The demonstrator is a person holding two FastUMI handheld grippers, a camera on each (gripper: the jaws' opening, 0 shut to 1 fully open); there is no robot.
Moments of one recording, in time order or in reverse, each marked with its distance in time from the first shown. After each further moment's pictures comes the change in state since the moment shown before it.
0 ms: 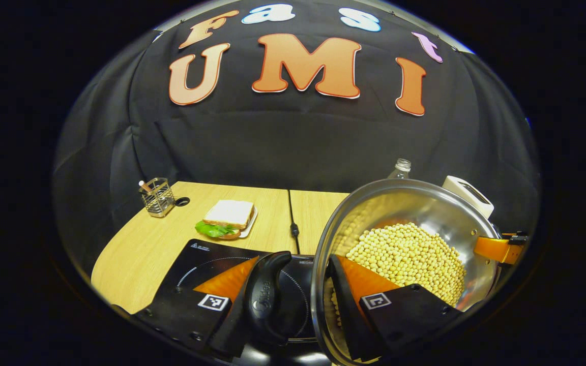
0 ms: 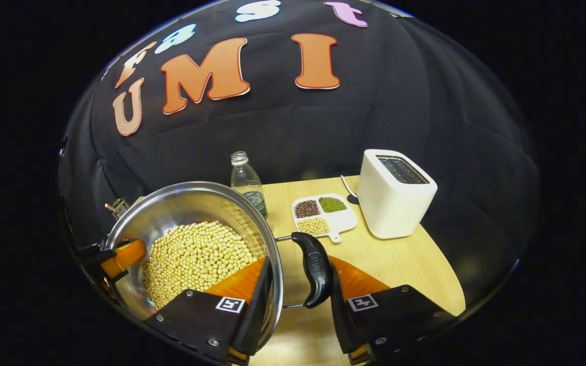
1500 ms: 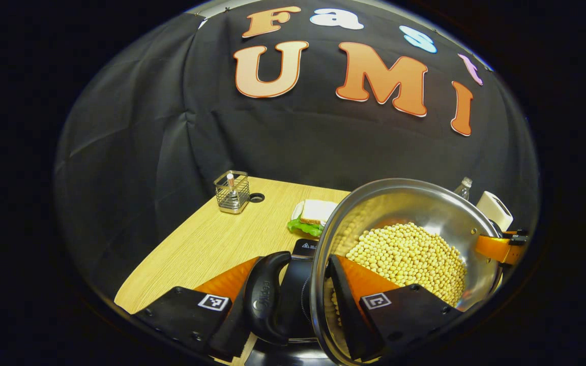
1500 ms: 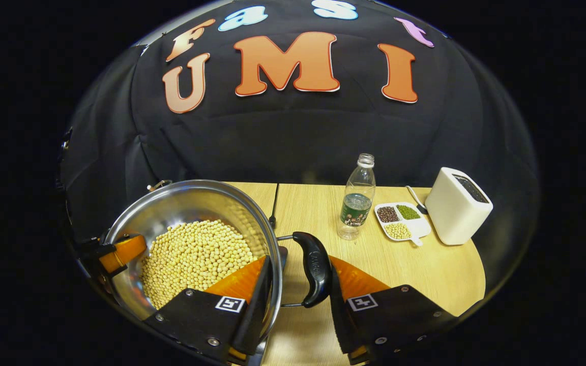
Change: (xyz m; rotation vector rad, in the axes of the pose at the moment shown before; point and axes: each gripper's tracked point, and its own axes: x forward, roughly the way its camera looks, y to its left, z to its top) left arm -0.040 0.196 -0.007 -0.080 0.014 0.143; right arm -0.014 0.183 -0.013 -0.125 0.005 0.140
